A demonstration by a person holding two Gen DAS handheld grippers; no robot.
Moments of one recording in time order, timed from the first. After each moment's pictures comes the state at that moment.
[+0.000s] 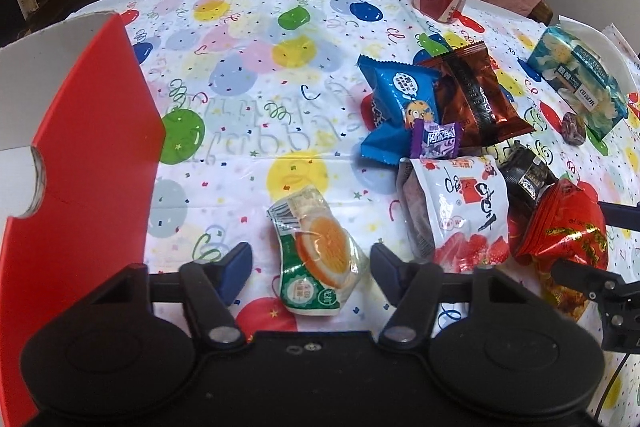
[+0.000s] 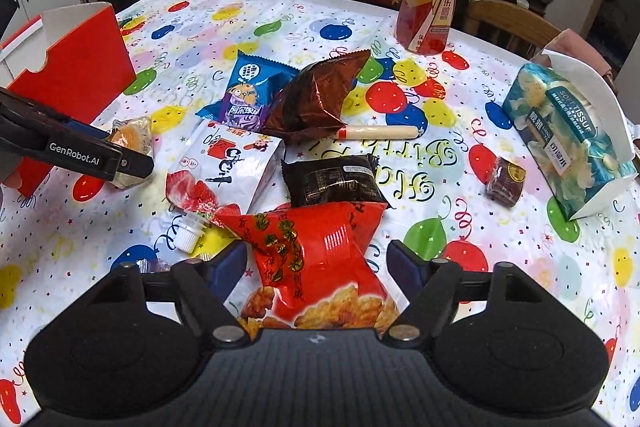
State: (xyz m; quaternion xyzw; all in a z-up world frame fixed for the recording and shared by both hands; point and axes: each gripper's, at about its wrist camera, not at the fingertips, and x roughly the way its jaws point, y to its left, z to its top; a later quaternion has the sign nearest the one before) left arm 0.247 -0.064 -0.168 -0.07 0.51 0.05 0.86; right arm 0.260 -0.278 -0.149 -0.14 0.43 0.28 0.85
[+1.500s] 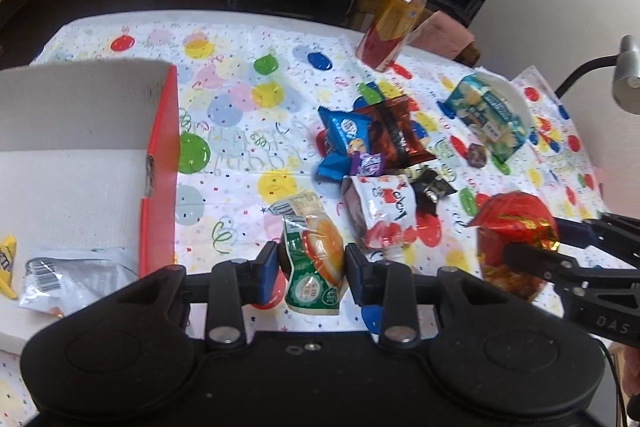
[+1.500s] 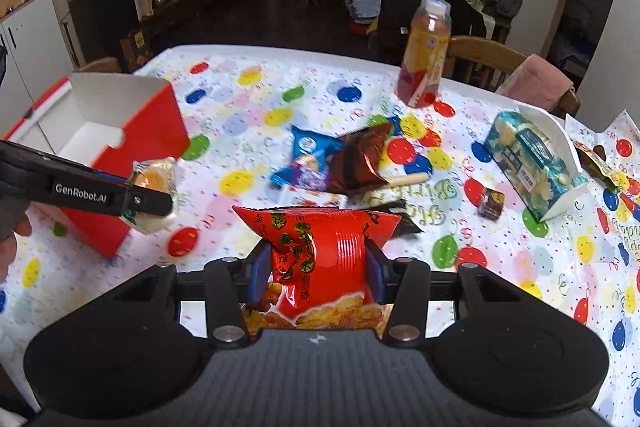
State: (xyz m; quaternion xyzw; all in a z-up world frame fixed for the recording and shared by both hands) left arm 0.178 -0.020 -0.087 -0.14 0.46 -0.05 0.88; right arm 0.180 -0.235 -0.049 -0.10 0.40 0.24 0.88
